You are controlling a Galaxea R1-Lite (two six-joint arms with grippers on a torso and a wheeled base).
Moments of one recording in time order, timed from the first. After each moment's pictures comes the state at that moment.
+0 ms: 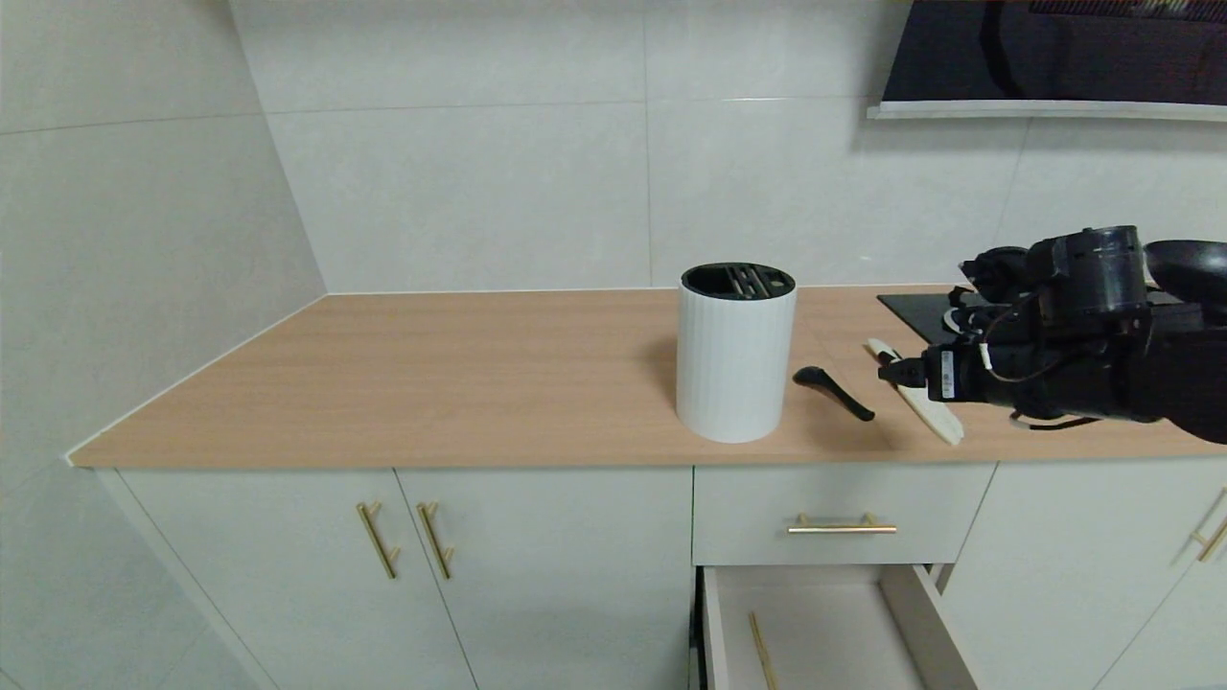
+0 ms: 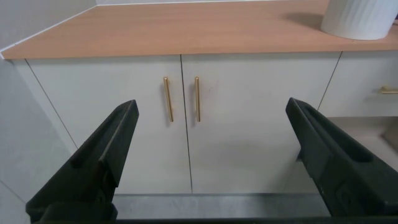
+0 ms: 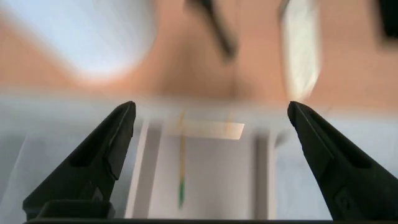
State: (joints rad) left arm 0.00 0.00 0.00 0.00 0.00 0.00; right arm 0.22 1.78 -1.10 -0.20 -0.10 0.10
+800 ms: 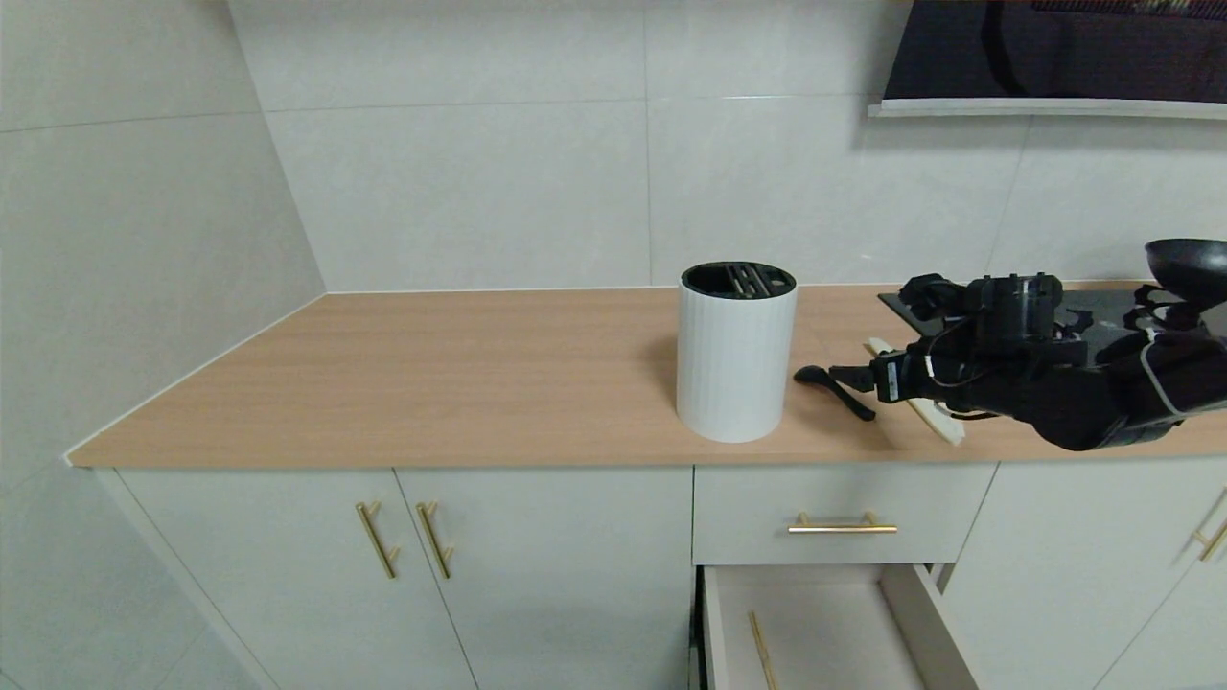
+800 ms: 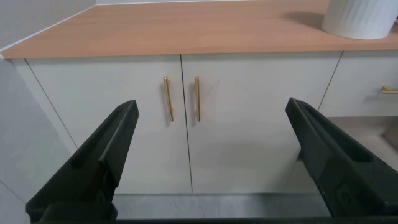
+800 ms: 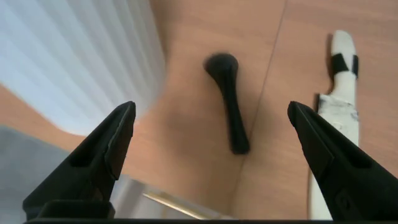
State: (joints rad) left arm 0.00 0.00 0.00 0.00 0.00 0.00; right arm 0.14 2.09 -1.19 -0.57 0.20 -0.11
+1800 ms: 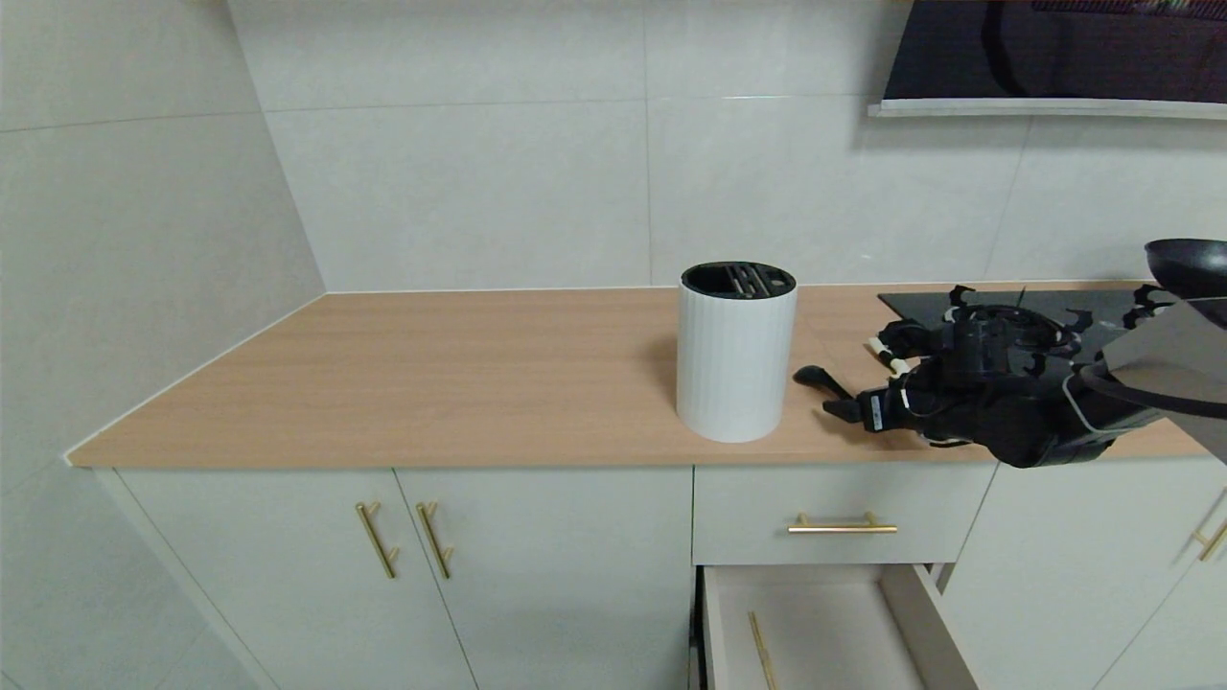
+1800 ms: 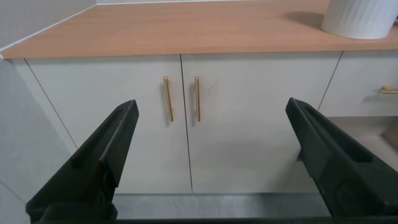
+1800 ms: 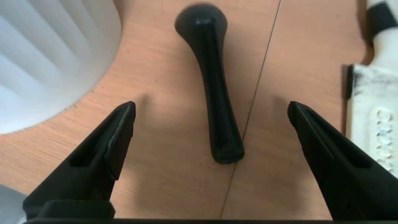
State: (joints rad) left arm 0.00 0.00 0.00 0.00 0.00 0.00; right arm 0.10 2.29 -1.29 -0.56 0.20 -0.10
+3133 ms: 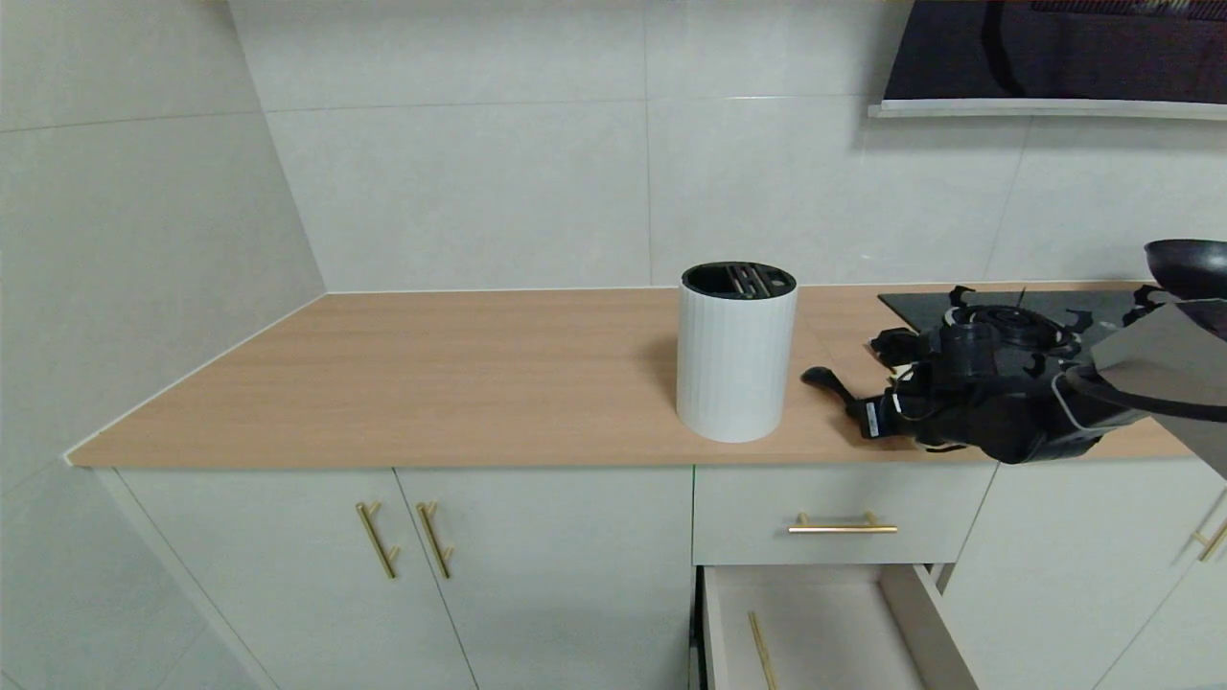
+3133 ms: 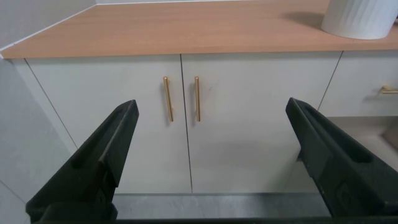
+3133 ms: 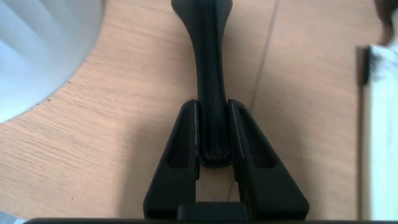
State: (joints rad) left arm 0.00 0.00 0.00 0.00 0.00 0.00; right arm 0.10 2.31 -1.34 -0.45 0.13 -0.09
